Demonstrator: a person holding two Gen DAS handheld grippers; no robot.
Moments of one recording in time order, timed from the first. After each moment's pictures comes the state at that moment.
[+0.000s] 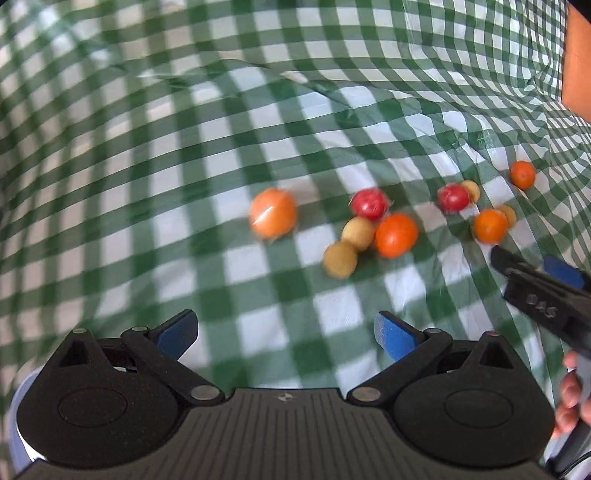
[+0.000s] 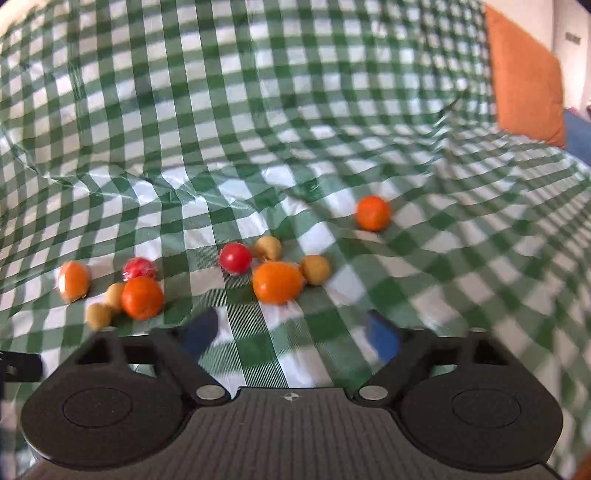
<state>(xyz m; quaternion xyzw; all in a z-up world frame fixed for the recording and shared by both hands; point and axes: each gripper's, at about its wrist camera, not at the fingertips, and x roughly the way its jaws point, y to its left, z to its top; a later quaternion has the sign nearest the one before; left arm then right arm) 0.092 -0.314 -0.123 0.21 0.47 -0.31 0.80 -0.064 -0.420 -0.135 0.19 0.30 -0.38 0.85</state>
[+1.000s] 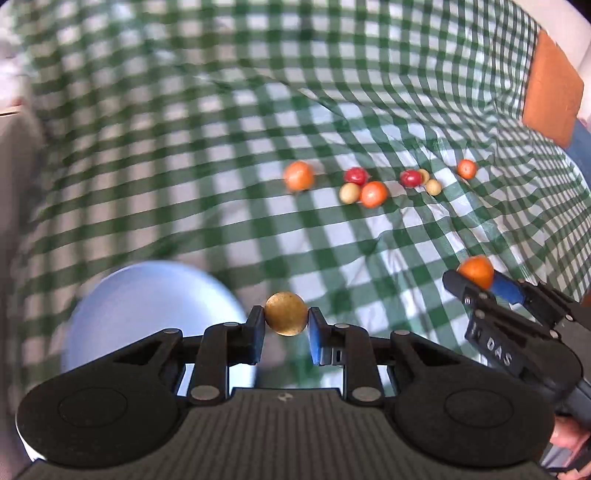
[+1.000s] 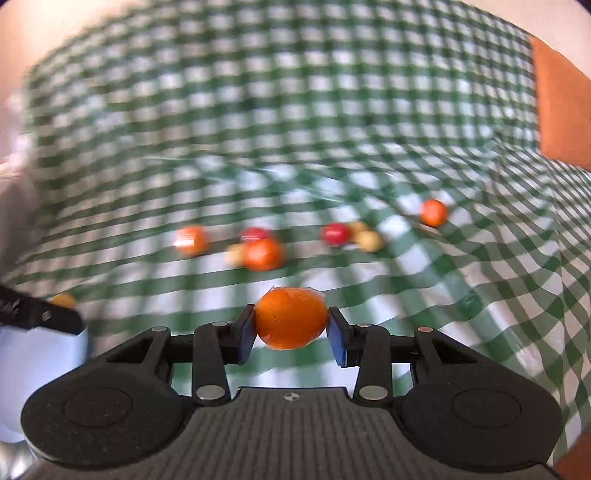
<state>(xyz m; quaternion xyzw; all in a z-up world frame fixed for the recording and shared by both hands) 0.027 -0.155 -0.023 0.16 0.48 -0.33 0.80 -0.110 -0.277 -0.089 0.15 0.28 -0.28 0.90</state>
